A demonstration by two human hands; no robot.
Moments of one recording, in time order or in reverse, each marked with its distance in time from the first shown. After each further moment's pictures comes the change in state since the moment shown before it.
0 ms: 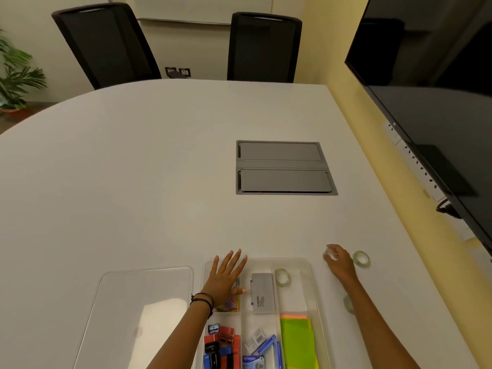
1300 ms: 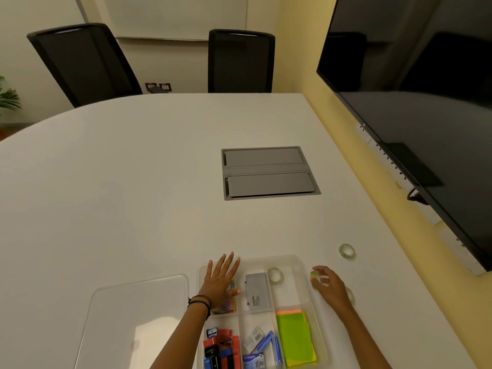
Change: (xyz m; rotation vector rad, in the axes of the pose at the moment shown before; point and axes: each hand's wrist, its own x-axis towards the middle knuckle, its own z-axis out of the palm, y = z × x) left_hand 0.012 -0.003 0.017 -0.028 -0.041 -0.001; right_hand -0.078 0.026 0.006 0.137 -0.010 -0.024
